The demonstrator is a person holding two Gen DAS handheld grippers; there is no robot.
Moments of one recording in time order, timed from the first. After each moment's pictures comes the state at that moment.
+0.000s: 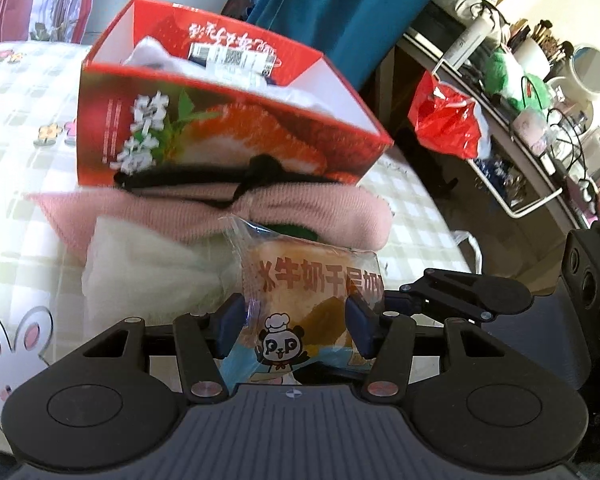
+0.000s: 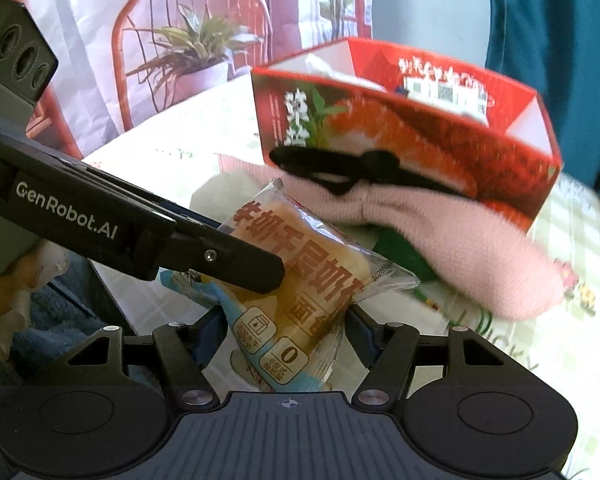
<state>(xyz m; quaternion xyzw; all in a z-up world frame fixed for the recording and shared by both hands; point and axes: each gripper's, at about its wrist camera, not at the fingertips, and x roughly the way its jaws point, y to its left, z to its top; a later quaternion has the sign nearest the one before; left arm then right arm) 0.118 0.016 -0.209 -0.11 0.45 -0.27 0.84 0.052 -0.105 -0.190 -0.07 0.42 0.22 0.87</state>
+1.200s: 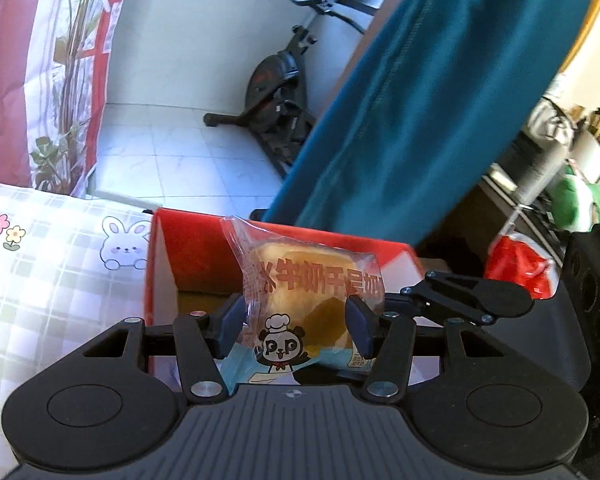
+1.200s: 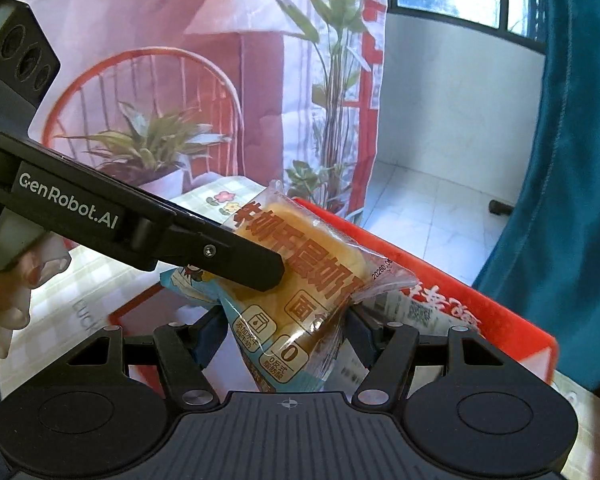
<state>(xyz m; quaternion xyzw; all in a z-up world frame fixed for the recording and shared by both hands) 0.351 0.032 -0.134 -0.11 0.38 -0.22 0.89 0.319 -0.101 -0.115 -0.10 0.35 0.26 0.89</state>
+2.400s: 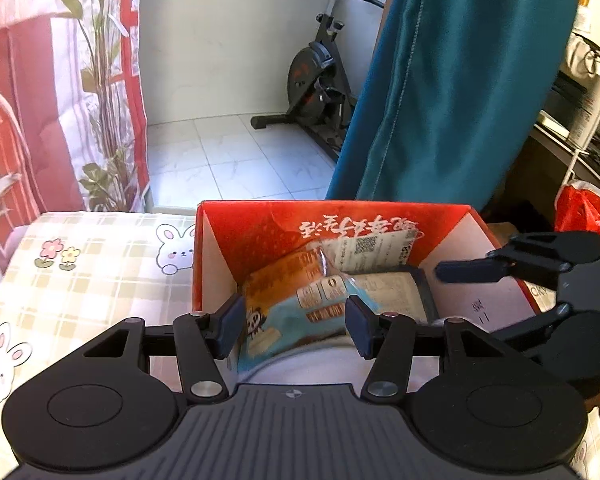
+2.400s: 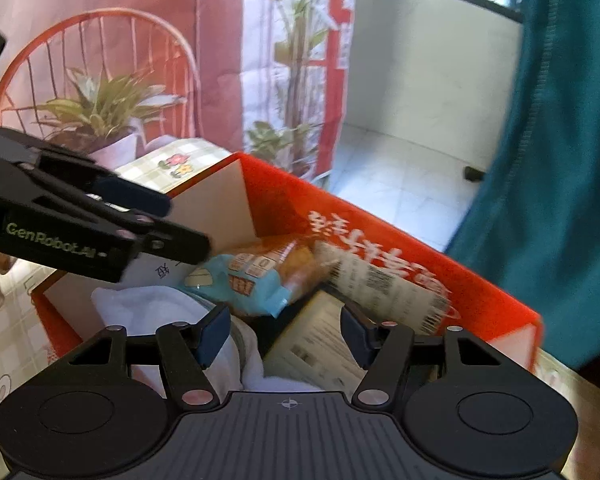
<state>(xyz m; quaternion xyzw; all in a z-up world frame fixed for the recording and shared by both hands) 0.330 0.014 -0.130 0.01 0.39 -0.14 0.91 0.335 -0.120 -0.135 -0.12 0.40 0.20 0.89</state>
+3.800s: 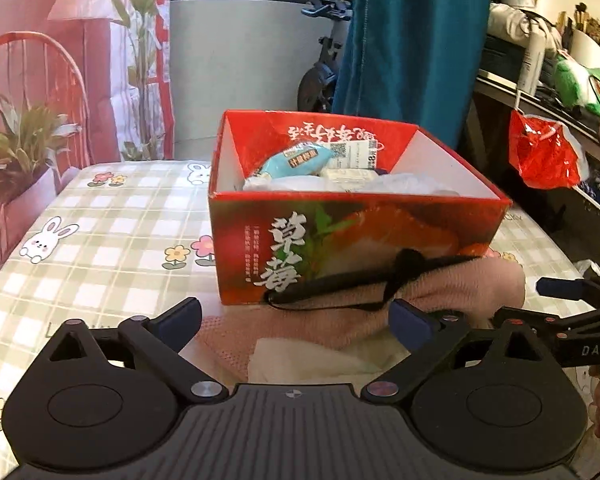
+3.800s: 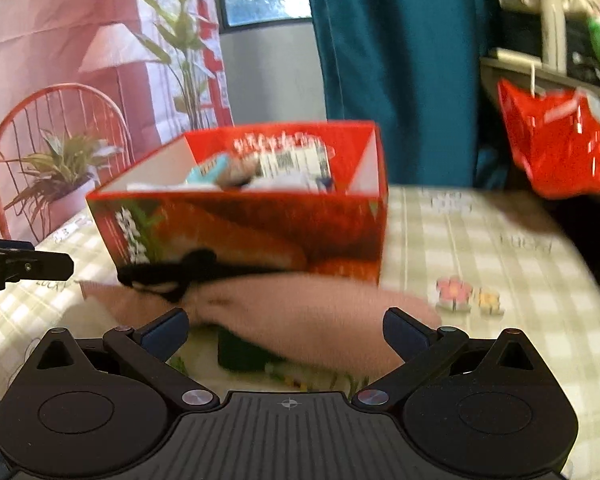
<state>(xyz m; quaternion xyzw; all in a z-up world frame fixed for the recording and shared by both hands) 0.134 0.028 -0.181 0.02 0.34 -0.12 0.93 0.084 -0.176 -0.198 0.04 0.32 0.04 0.95</state>
